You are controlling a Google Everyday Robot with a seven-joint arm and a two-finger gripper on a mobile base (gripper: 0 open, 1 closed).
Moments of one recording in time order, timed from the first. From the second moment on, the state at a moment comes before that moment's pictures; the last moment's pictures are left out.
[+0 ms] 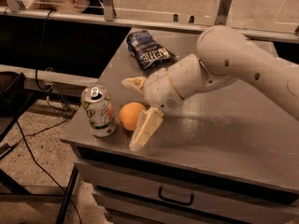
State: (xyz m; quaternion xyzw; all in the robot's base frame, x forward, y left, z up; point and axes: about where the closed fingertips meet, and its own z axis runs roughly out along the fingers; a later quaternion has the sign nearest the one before) arm 0.475 0.056 0.851 -0.69 0.56 0.32 0.34
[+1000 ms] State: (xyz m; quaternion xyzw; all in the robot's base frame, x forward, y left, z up) arm 0.496 0.011 0.874 -0.68 0.54 0.35 0.36
